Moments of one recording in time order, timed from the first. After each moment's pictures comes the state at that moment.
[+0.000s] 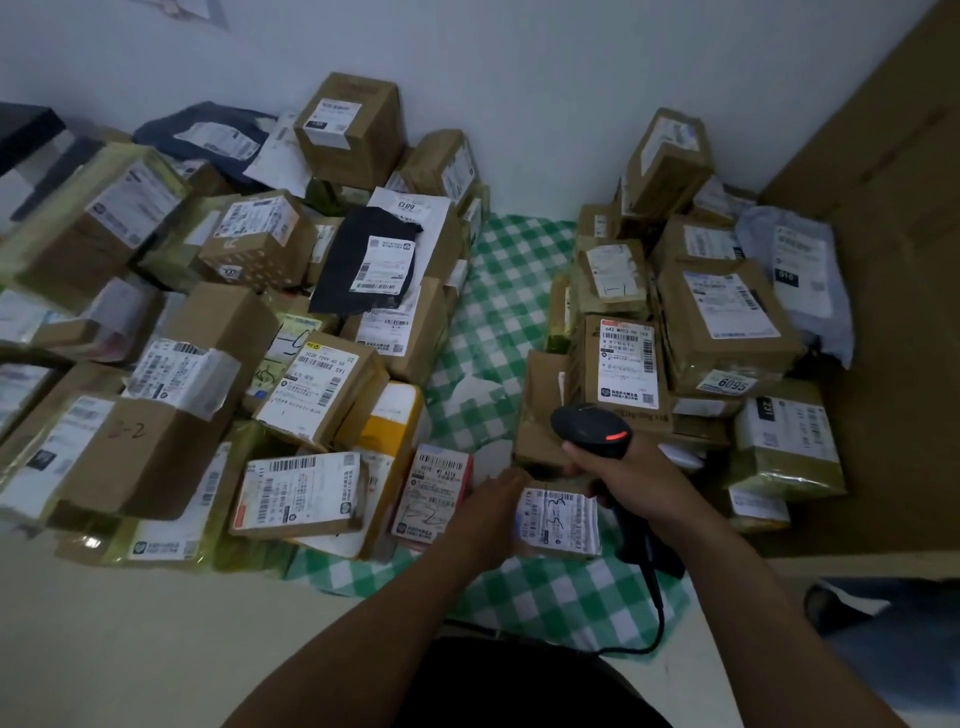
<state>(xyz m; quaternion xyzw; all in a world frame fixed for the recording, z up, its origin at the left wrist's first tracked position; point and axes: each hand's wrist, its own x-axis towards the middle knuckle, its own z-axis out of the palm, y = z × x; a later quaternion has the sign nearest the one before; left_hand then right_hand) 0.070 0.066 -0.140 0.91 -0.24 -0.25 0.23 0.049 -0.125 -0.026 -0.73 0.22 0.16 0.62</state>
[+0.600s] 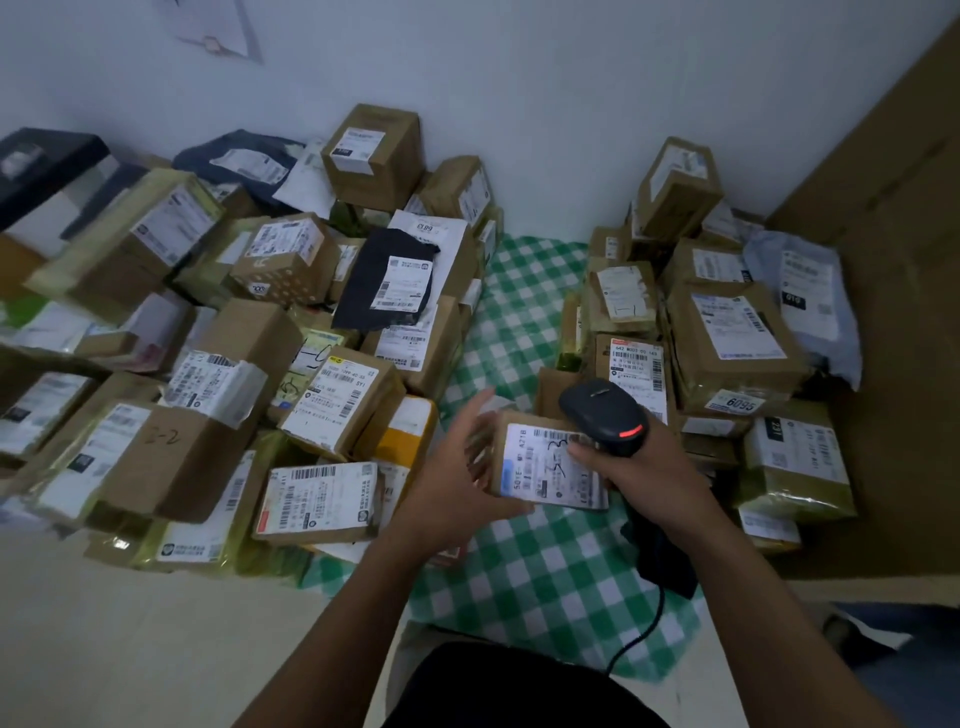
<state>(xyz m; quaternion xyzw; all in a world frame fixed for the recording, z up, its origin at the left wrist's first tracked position) 0.081 0.115 -0.027 0.77 -0.13 -0.18 0.59 0.053 -0.120 0.005 -0.76 0.16 0.05 0.63</state>
